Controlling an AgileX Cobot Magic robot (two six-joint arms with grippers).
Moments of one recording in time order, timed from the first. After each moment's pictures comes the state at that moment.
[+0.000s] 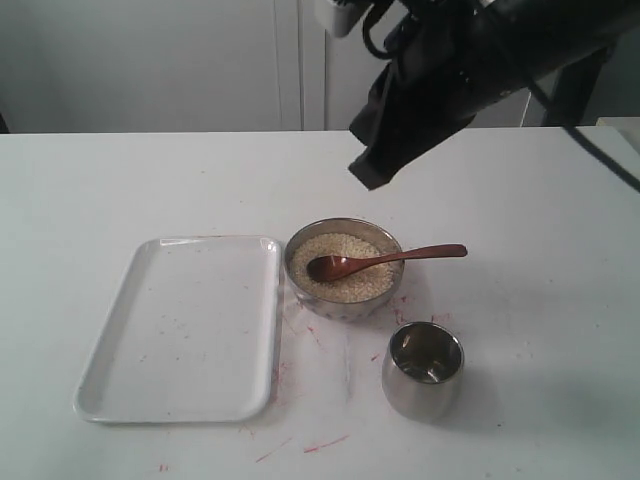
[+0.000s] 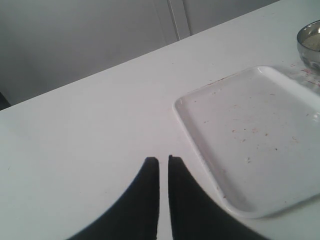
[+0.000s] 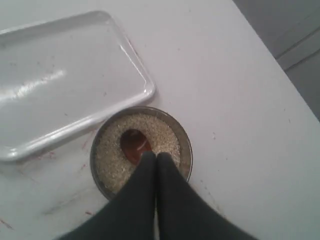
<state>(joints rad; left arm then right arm) -0.09 0.00 0.00 0.01 0.05 0.16 0.40 1.44 -1.31 0.20 0.75 -0.67</state>
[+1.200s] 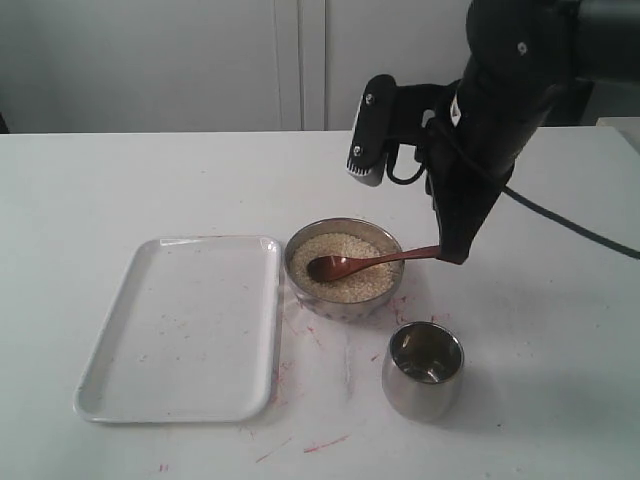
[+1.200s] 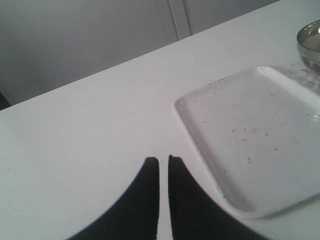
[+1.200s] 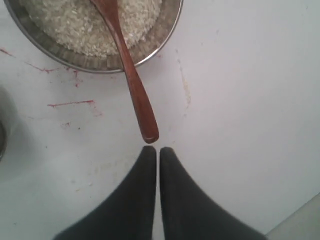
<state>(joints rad) -0.09 0.00 0.00 0.01 0.05 0.16 0.40 1.63 -1.31 -0.30 0.94 -0.64</state>
